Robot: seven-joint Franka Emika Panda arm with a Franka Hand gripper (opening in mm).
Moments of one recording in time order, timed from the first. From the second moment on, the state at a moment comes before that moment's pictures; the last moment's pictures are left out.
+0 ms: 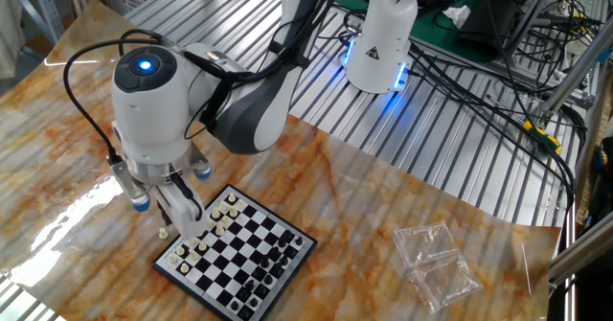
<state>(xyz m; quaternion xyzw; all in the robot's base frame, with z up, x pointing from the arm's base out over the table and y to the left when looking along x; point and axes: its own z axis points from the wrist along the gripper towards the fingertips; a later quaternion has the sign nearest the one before) 0.649 -0.117 0.131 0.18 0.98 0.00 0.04</state>
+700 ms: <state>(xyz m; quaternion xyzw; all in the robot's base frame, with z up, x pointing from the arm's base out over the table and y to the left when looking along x) 0.649 -0.130 0.109 0.17 0.98 0.01 0.04</state>
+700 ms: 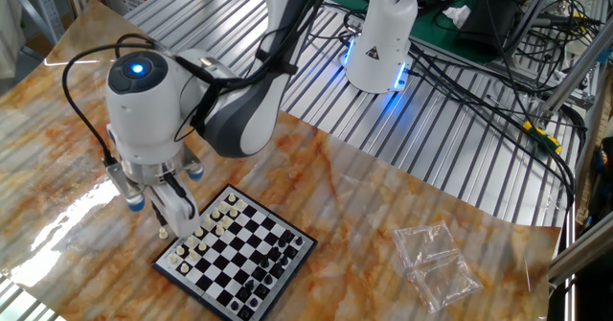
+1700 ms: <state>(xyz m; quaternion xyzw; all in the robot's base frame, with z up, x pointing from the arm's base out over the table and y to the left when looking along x) 0.654 -0.137 0.092 0.18 0.98 0.01 0.05</state>
